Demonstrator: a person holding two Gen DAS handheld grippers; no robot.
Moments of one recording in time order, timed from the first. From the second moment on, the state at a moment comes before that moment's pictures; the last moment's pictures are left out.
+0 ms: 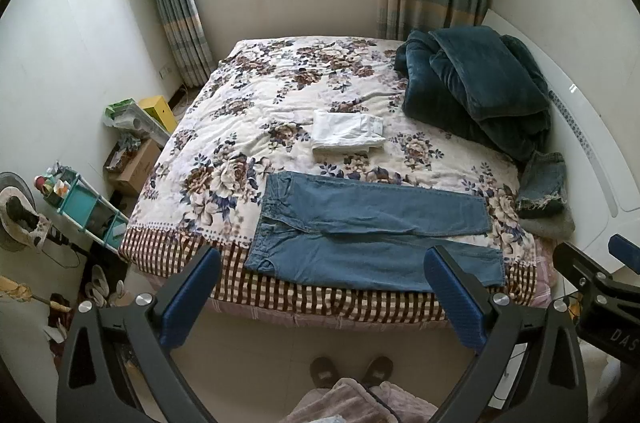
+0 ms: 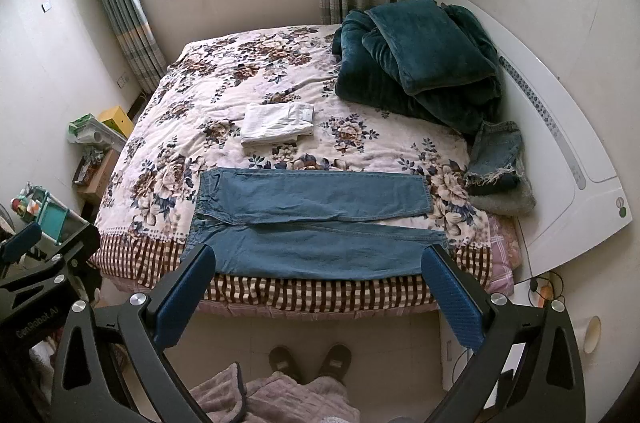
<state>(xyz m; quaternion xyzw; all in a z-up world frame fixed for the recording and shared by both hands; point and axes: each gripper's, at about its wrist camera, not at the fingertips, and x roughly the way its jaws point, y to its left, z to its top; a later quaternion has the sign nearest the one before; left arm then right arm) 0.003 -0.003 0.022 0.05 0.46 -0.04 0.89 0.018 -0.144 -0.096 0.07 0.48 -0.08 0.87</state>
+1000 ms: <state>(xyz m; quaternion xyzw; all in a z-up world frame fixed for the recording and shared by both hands) 0.145 -0.021 -0.122 0.07 0.50 -0.06 0.86 0.135 -0.188 -0.209 0.10 0.48 -0.21 0.85</state>
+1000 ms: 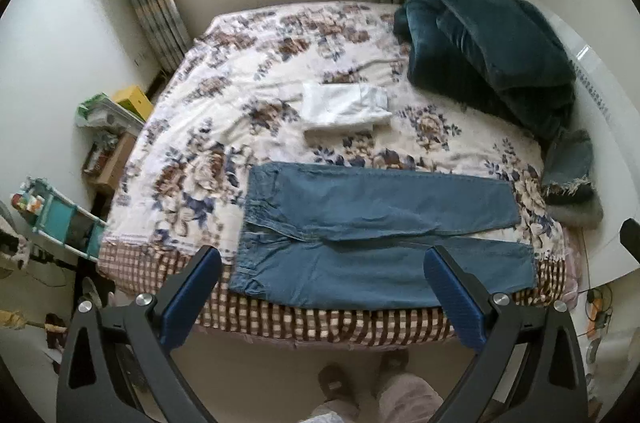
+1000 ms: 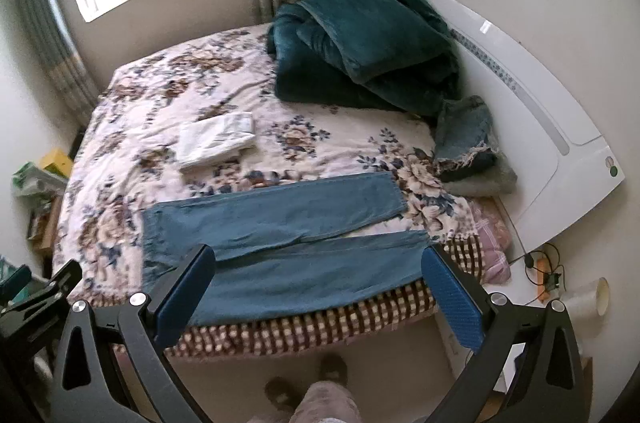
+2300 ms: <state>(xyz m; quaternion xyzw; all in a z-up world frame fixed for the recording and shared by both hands) 0.485 -0.229 -0.650 0.32 0.69 -0.18 0.63 0.537 -0.424 -0.897 -0.16 0.80 0.00 0.58</state>
